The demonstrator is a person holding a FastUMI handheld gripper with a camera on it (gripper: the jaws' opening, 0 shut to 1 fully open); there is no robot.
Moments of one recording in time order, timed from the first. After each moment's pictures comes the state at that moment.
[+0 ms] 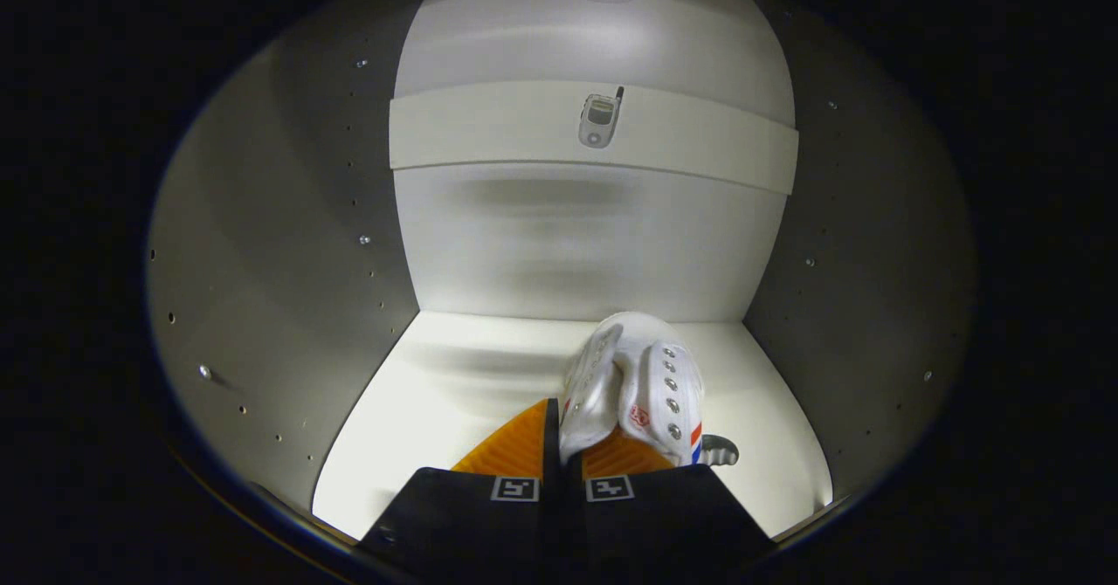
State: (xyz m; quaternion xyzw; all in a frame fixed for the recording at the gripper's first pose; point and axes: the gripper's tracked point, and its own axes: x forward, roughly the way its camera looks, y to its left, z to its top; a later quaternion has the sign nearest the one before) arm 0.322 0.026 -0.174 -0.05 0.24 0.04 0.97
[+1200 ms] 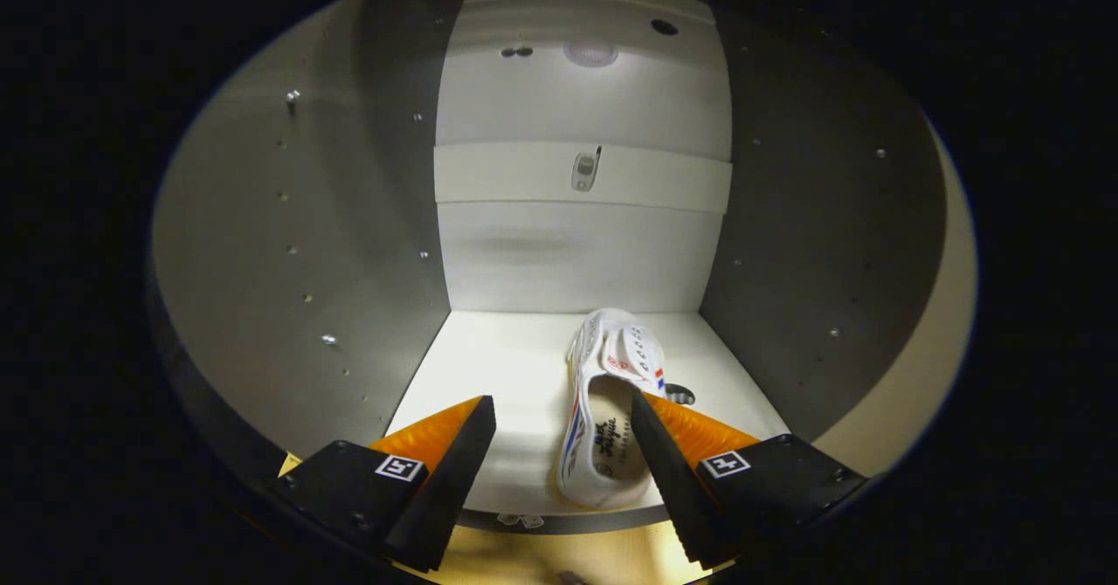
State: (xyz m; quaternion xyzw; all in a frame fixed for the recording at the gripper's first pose) arm 0.214 0.028 -0.114 -0.04 0.18 0.02 0.98
